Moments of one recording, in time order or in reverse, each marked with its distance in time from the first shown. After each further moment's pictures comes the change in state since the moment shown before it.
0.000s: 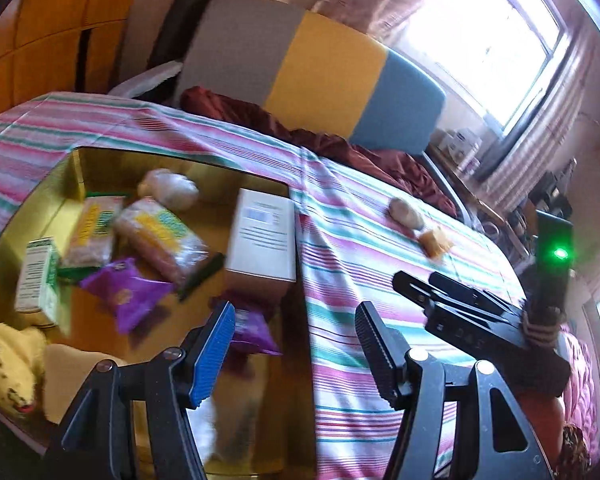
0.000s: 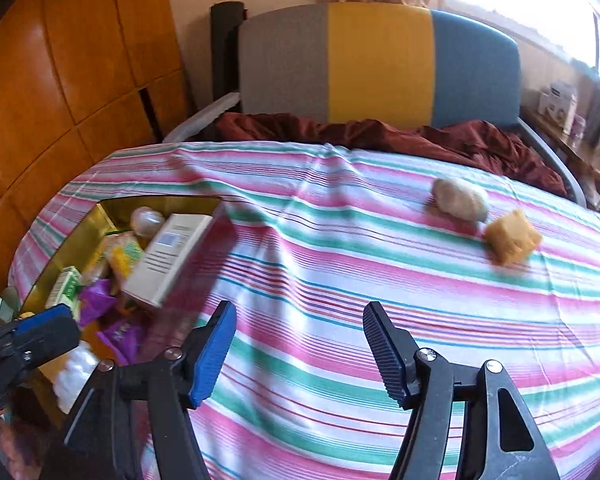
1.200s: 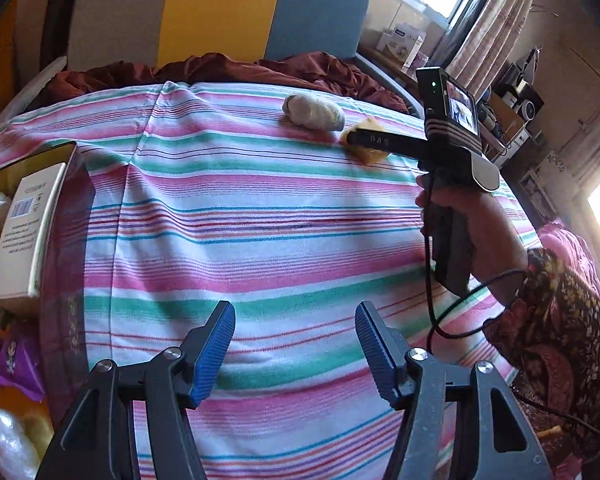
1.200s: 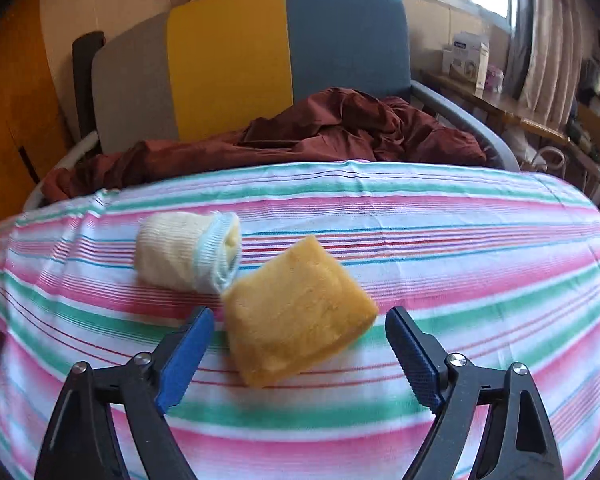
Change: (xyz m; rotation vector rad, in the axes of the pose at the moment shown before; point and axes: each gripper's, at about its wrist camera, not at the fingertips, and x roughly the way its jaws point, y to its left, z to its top) left arm 0.104 -0.125 -0.020 0.266 0.258 -0.067; right arm 0.099 -0.236 0.054 0.187 -0.015 -0.237
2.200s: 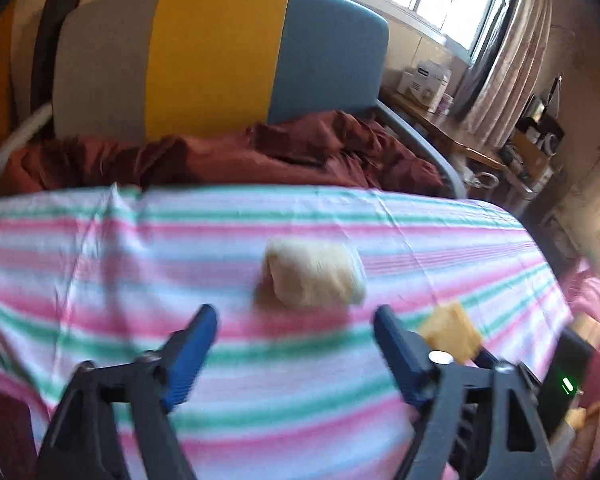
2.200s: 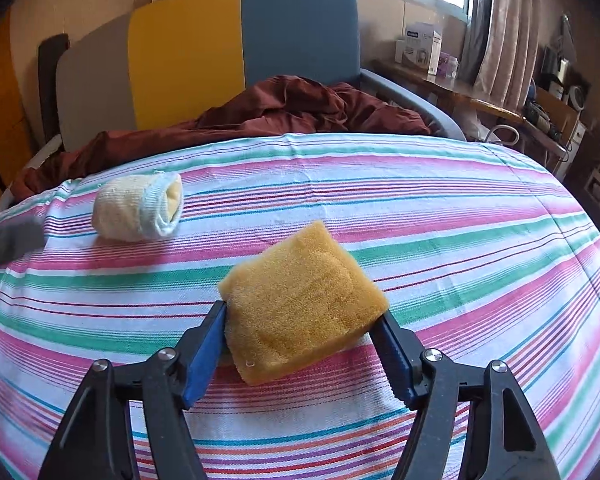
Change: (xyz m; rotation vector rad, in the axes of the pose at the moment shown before) left arm 0.103 -0.030 0.171 0.003 -0.162 0.089; right arm -0.028 -0.024 -0.040 0.082 0.002 -0.142
